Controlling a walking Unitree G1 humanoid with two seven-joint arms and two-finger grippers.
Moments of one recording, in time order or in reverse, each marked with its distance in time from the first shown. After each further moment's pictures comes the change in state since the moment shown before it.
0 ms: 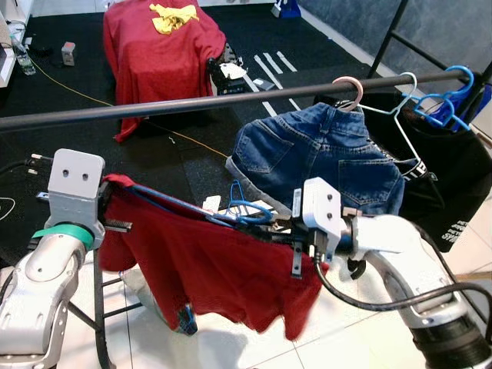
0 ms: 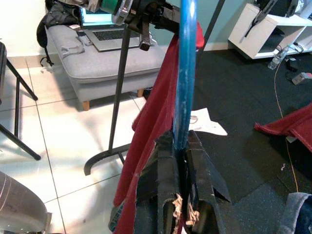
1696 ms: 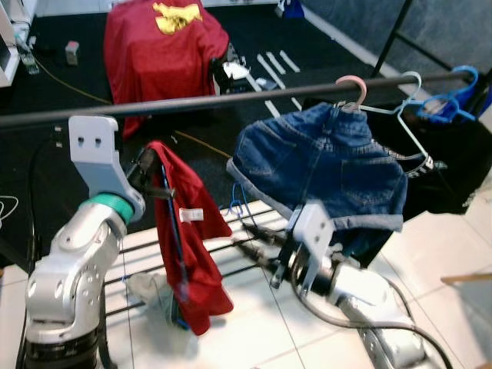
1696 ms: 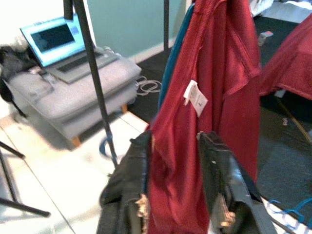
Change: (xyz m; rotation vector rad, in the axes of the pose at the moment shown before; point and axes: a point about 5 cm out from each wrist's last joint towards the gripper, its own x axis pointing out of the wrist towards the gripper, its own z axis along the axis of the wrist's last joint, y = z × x) left arm 0.013 -0.050 0.050 -0.425 -0.151 -0.283; right arm 0.017 0.053 -0.046 0.277 -0.028 -0.285
